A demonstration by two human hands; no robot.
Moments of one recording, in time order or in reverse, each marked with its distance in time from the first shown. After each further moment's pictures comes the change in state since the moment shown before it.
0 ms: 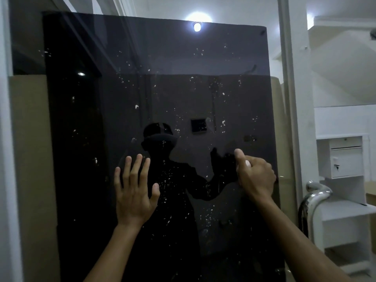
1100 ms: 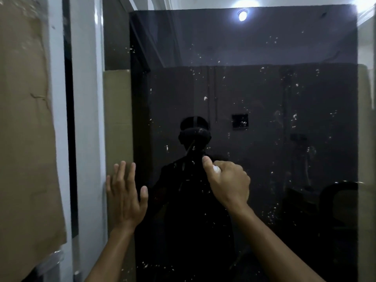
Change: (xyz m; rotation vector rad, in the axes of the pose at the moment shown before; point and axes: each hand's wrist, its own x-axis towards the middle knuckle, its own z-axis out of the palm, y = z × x) left_hand -0.061 -0.171 -0.057 0.032 -0.051 -0.237; right_hand -0.110 -0.162 0.105 0.082 -0.325 -0.124
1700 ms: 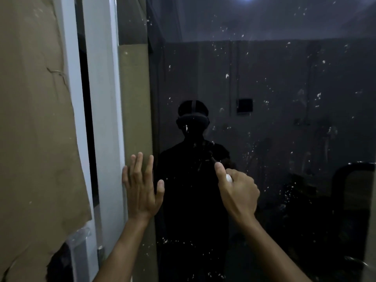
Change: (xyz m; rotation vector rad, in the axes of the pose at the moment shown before) left_hand -0.028 -0.021 0.001 -0.064 -0.016 0.068; right_hand -0.073 0.000 0.041 0.060 0.030 0.123
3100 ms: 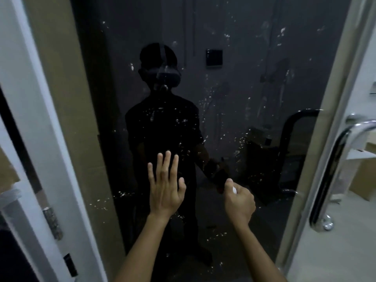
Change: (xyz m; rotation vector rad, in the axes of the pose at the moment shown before) left_hand -0.141 0.145 0.058 -0.109 -0.230 0.132; right_hand -0.107 0.172 -0.043 -0.075 0.043 0.479
